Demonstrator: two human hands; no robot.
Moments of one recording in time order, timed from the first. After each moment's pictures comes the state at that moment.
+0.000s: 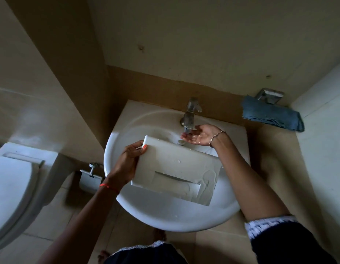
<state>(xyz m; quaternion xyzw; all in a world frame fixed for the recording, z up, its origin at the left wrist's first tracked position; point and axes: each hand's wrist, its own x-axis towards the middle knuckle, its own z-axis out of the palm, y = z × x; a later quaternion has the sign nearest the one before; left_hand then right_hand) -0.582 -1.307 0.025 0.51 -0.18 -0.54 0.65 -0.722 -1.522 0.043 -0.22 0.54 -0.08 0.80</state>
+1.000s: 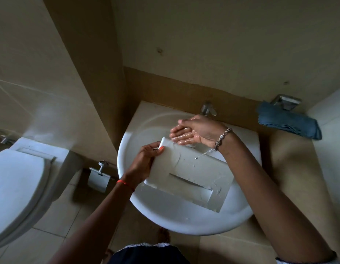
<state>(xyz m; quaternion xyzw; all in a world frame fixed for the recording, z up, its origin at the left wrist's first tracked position) -0.580 -1.309 0.029 0.48 -0.16 -0.57 0.64 -0.678 -1.443 0.129 -0.60 0.39 0.02 0.69</state>
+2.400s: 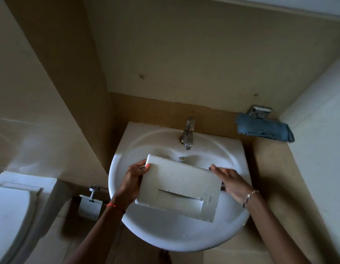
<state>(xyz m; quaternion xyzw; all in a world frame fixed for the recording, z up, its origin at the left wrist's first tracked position) -0.577 -1.305 0.028 0.49 -0.17 -0.55 0.65 -0.823 -1.435 0.055 -0.58 0.54 -0.10 0.60</state>
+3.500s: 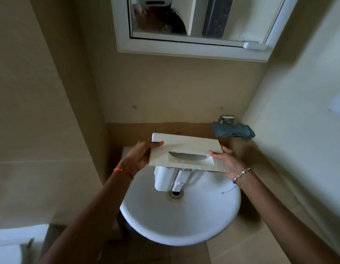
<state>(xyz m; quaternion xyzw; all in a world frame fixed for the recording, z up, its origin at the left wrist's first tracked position) -0.537 -1.343 0.148 0.50 -0.26 -0.64 0.52 -0.793 -1.393 0.147 -0.44 0.52 -0.37 0.63</state>
